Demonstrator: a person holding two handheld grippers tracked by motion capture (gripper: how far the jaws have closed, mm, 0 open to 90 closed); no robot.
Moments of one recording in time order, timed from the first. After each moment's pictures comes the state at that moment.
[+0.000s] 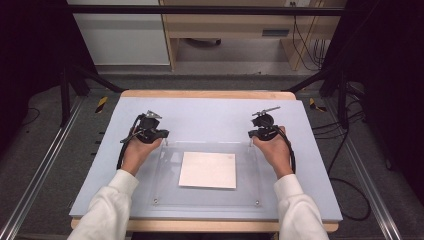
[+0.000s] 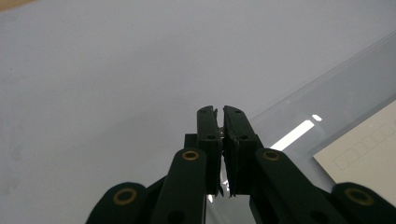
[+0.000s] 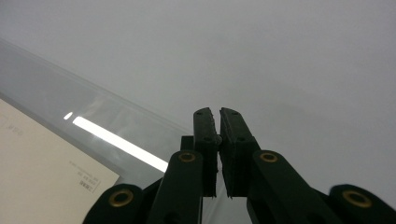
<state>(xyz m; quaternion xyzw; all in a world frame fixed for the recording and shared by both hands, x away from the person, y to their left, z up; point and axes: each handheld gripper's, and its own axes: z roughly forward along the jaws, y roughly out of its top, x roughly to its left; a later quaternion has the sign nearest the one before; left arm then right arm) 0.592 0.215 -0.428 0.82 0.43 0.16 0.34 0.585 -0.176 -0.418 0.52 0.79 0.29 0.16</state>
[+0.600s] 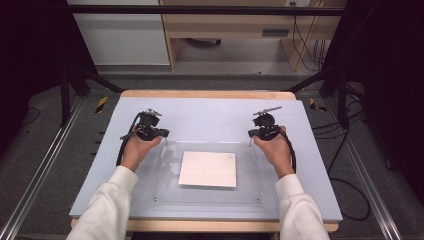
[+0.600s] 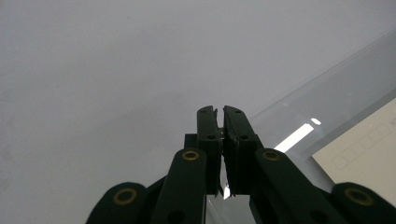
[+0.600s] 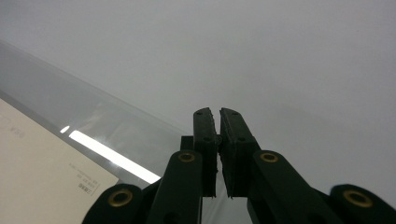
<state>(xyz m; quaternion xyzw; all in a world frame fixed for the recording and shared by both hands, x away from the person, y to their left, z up) 0.601 0.215 -0.426 0.82 0.45 0.13 0.33 0.587 -0.180 -0.420 0.51 0.79 0.31 0.16</state>
